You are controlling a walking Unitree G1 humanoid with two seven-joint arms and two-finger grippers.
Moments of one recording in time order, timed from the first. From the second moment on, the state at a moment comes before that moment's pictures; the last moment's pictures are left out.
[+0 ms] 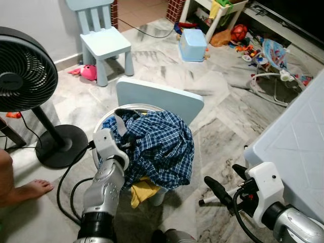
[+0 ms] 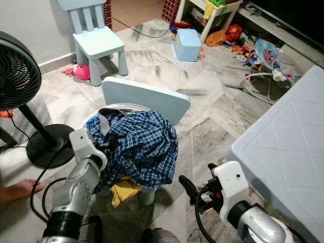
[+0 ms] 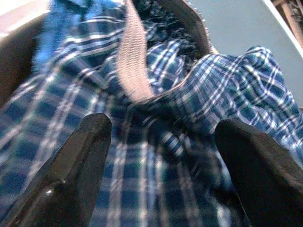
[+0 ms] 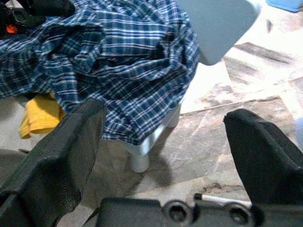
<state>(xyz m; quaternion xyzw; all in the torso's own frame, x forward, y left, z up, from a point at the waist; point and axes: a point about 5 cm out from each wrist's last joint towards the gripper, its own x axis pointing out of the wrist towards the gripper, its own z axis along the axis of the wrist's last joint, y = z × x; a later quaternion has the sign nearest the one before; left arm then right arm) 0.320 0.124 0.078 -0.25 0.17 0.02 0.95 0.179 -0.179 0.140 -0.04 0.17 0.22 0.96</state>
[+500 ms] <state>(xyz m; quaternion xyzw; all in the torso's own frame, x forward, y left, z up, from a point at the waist) 0.349 0.123 0.080 -0.31 0.16 0.01 0.94 0.177 -0.184 0.142 -0.05 0.17 0.20 0.96</state>
